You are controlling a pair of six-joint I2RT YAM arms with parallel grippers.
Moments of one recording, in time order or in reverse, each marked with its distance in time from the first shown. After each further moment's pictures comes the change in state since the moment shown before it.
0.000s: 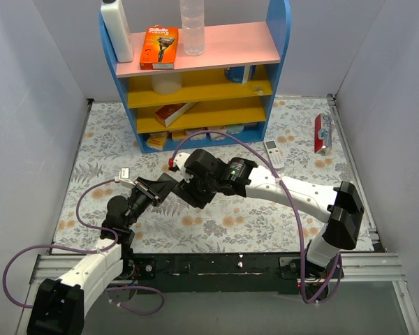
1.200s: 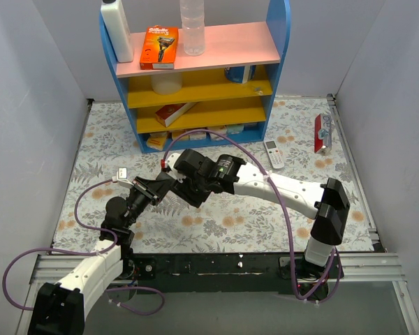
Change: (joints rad) left arm 0.000 -0.040 0.000 -0.005 -0.020 0.009; right arm 0.033 0.111 0.140 -0.129 0.063 -0.004
